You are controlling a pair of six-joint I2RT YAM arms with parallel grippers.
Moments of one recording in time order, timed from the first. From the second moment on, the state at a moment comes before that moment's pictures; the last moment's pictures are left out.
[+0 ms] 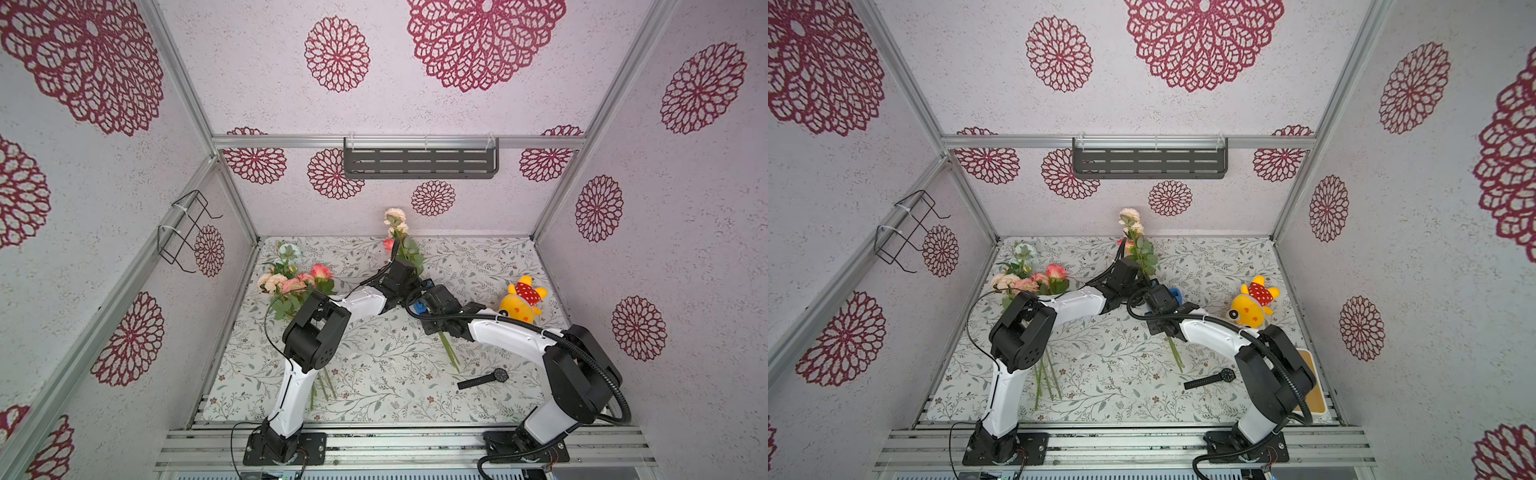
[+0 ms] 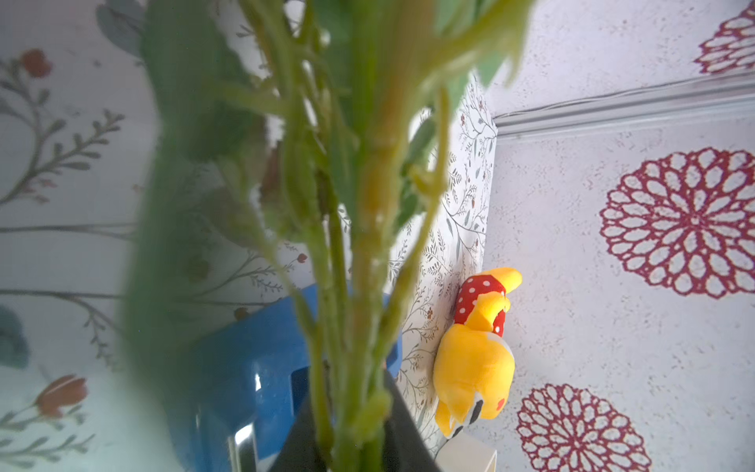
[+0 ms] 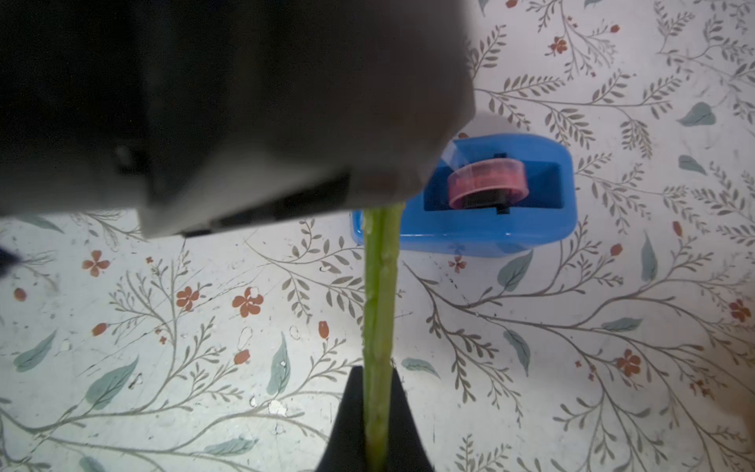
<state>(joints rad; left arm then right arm) -0.66 2.17 1.50 0.03 0.20 -1.15 0.73 1.62 1.01 -0.37 0.26 0.26</state>
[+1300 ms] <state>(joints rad) -0.66 2.18 1.43 0.24 0.25 -1.19 0.30 1.67 0.63 0.46 -0.79 0.71</state>
